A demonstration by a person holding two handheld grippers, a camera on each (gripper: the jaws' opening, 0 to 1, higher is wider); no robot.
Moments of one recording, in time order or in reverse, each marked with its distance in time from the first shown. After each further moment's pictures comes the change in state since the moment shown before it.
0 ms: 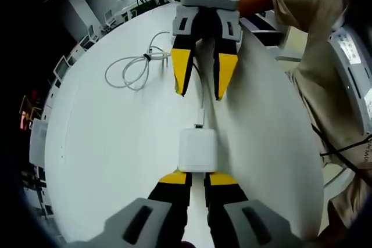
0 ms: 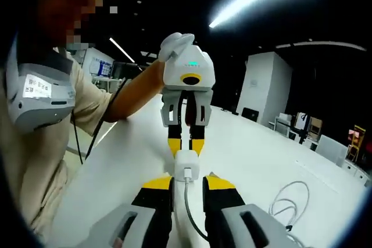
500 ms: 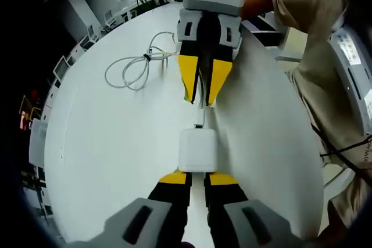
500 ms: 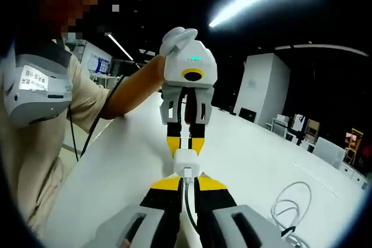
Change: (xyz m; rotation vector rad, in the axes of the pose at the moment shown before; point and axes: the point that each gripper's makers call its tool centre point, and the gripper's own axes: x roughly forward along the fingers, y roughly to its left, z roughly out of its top) left arm 0.000 -0.001 0.001 0.000 -0.003 -0.003; right arm 0.007 0.000 -0.001 -0.016 -0.001 -0.025
